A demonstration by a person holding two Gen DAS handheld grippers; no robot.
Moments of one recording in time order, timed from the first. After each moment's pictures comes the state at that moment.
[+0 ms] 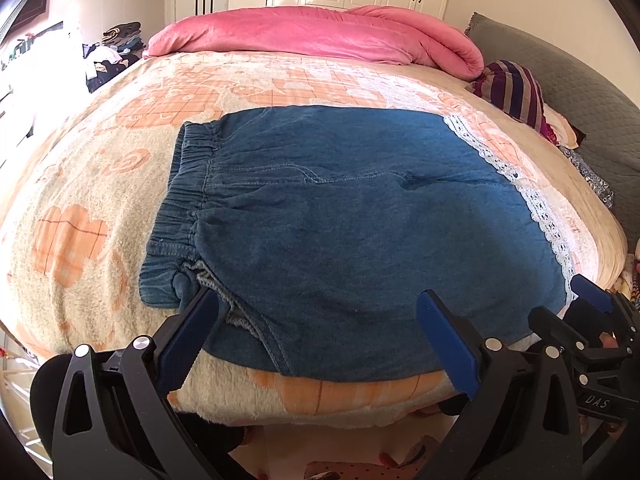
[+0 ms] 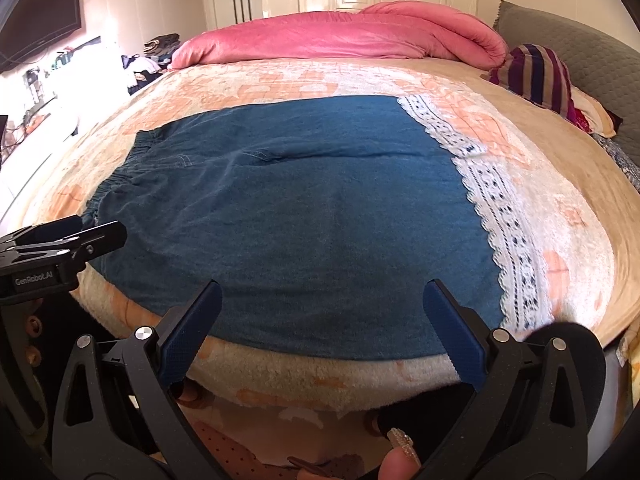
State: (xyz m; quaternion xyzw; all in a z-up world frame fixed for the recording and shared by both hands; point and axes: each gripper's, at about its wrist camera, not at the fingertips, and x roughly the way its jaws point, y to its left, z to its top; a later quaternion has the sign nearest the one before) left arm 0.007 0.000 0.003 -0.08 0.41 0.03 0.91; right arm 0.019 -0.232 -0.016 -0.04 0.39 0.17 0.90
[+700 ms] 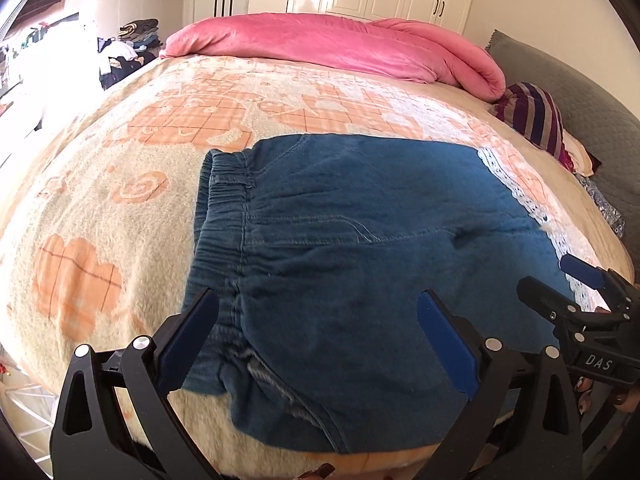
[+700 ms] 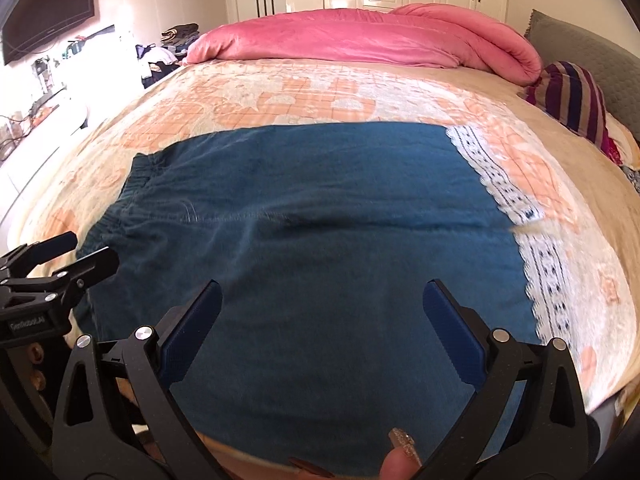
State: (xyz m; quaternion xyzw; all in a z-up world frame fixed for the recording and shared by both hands) left arm 0.054 0.047 0.008 -0.10 0.40 0.06 0.91; right arm 0.098 -0.173 -0.003 -0.06 0.39 0.20 0.90
